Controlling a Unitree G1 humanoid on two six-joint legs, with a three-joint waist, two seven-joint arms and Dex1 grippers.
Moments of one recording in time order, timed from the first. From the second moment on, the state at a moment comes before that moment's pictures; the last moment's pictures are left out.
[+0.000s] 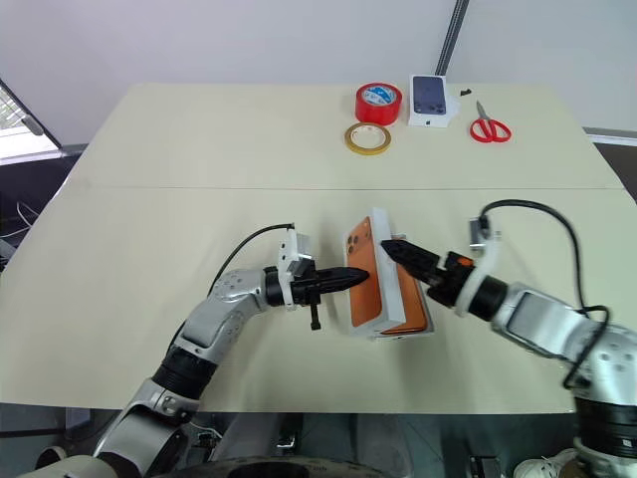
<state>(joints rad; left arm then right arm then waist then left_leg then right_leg) -0.39 0.11 -0.31 0.14 -0.36 0.18 -1.00 -0.01 -0.82 -0.35 -0.28 1.90 1.01 -0.06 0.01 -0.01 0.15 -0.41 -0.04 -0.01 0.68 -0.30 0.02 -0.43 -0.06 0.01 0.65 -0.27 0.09</state>
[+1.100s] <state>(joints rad) -0.50 0.24 -0.25 0.22 -0.29 0.35 -0.98 0.02 -0.79 -0.02 -0.40 0.43 0.44 0.48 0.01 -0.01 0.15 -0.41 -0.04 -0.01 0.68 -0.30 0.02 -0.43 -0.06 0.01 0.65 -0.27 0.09</state>
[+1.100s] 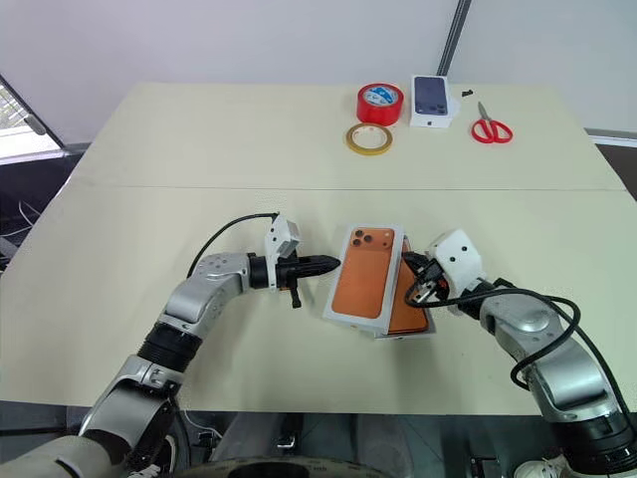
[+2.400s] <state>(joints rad) -0.53 0.19 -0.33 0.23 -0.23 0.41 -1.06 0.08 -0.77 -0.12 -0.42 0.29 0.45 0.61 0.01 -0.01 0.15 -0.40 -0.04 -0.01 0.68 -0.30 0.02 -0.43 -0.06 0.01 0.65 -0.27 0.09</state>
